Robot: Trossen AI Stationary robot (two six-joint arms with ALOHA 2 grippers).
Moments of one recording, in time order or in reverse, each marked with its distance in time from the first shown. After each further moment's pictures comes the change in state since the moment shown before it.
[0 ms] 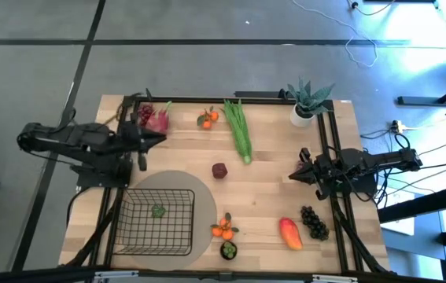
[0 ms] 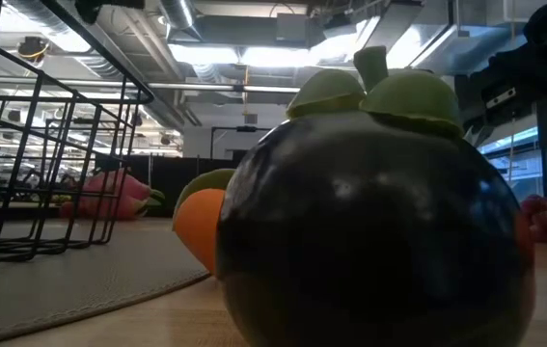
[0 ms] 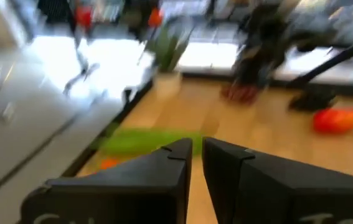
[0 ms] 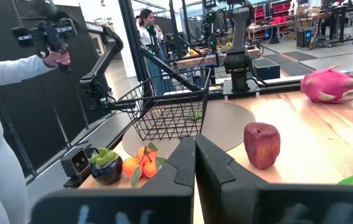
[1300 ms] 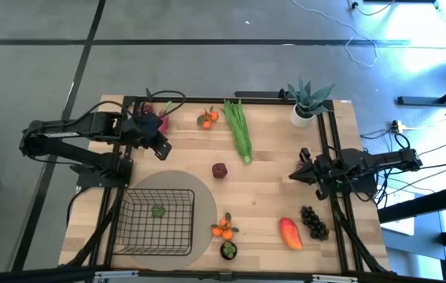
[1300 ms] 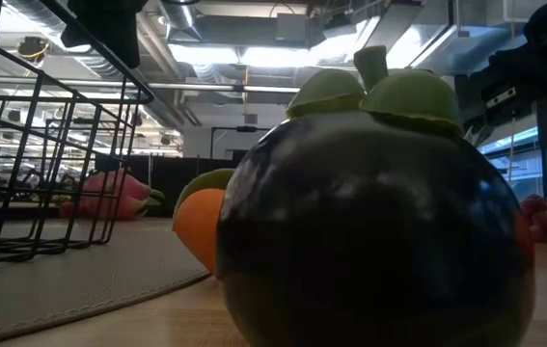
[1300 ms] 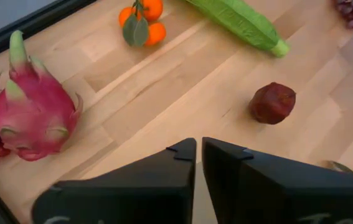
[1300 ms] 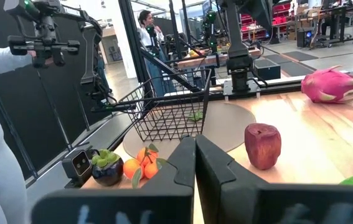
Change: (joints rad) left arm 0.242 0.394 0.313 -0.570 0.234 -0.658; right arm 0.000 0.000 0.000 0.007 0.000 0.008
